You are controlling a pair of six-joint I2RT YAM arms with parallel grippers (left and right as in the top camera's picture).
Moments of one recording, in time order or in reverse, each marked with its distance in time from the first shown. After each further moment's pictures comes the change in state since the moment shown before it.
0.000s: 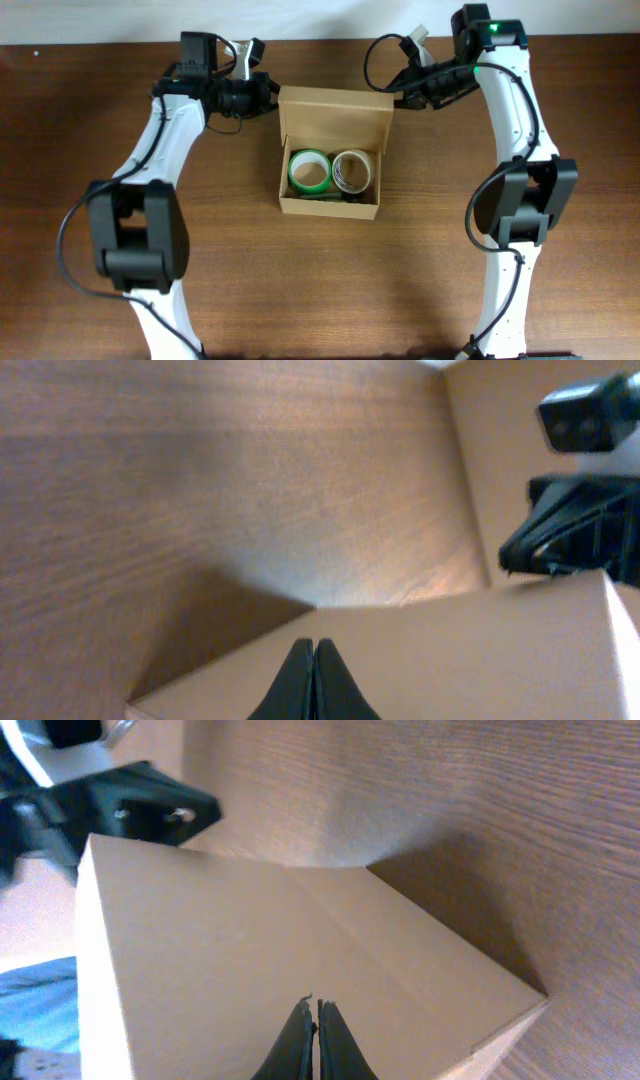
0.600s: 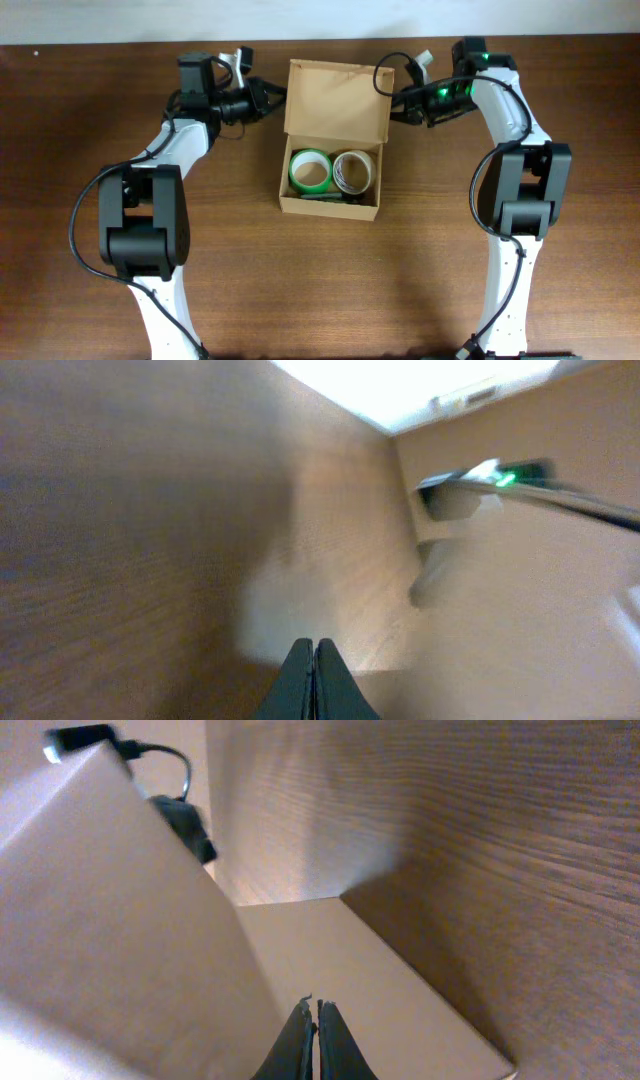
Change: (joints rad) left arm 0.022 0.116 -0.215 0.621 0.130 -0.347; right arm -0.053 0.081 -0.242 0.312 -0.164 0.112
